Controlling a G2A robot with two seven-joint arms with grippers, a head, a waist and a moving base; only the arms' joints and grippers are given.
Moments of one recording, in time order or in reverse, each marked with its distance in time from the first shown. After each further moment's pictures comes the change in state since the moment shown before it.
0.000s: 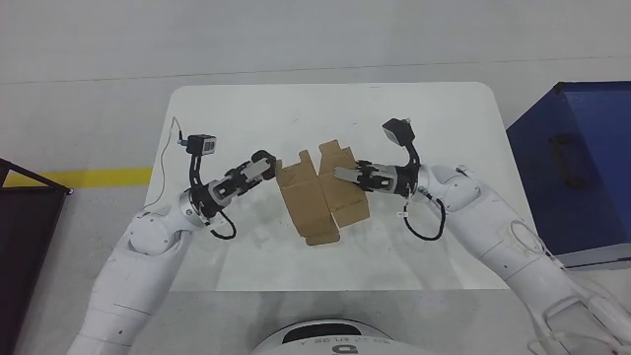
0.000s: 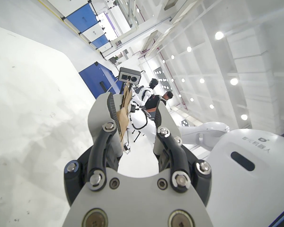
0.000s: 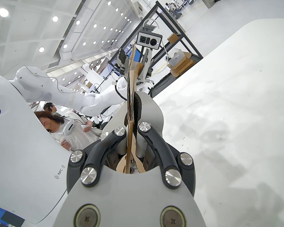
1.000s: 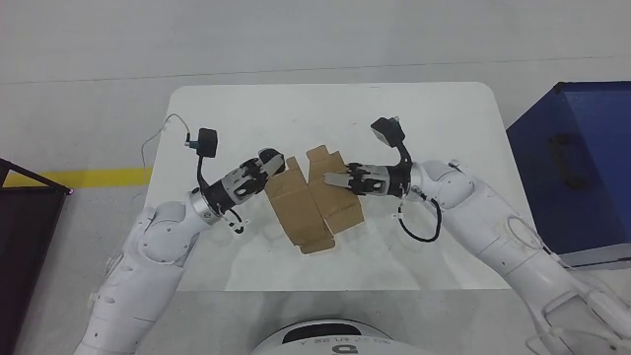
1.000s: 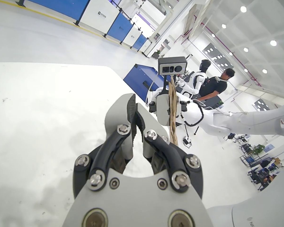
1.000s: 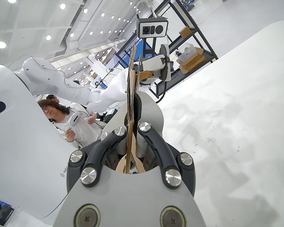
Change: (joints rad) left arm 0.034 -0.018 -0.007 -0.127 0.605 0.029 0.377; right arm 0.045 -0.002 -0.057 -0.036 0.014 0.010 0.026
